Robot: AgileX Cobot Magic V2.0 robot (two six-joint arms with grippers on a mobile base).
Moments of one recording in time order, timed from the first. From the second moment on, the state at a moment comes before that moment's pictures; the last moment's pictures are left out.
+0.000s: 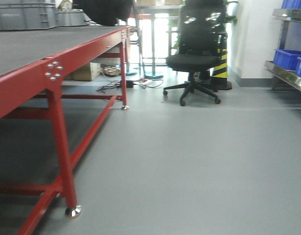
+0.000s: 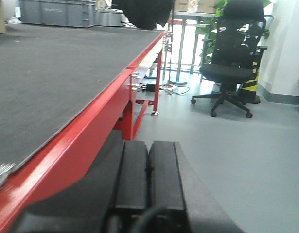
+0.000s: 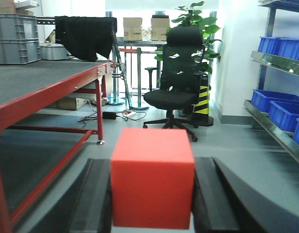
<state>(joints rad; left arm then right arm) -0.03 -0.01 0.03 0.00 0.01 -0.04 0.01 0.18 -0.37 -0.01 0.17 0.07</state>
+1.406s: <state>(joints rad) -0.03 -0.01 0.03 0.00 0.01 -0.04 0.01 0.18 -0.37 -0.01 0.17 0.07</state>
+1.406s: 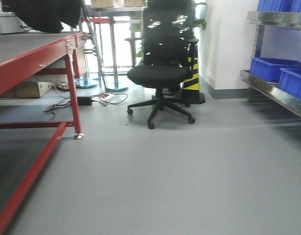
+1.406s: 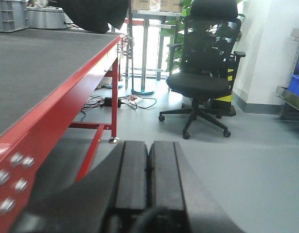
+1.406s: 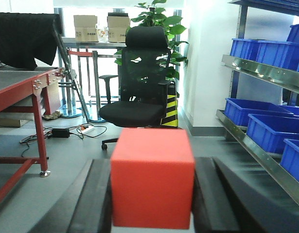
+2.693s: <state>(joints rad) -0.03 -0.01 0.03 0.00 0.01 -0.04 0.01 0.18 -0.37 -0.01 0.17 0.07</state>
